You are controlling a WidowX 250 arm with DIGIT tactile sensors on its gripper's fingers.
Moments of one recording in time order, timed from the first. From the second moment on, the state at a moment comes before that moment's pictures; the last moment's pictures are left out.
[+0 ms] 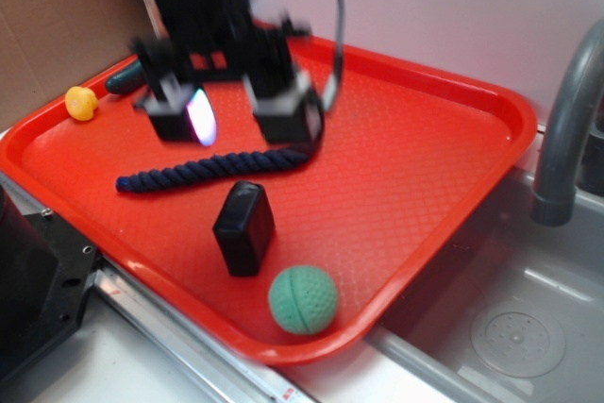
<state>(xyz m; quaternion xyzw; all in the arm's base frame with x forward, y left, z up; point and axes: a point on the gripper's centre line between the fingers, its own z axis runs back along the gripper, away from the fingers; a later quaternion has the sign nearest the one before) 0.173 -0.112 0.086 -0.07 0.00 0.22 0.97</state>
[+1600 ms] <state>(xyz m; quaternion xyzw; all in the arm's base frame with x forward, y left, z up) 0.149 -0.122 0.029 -0.01 0.01 0.04 1.00</state>
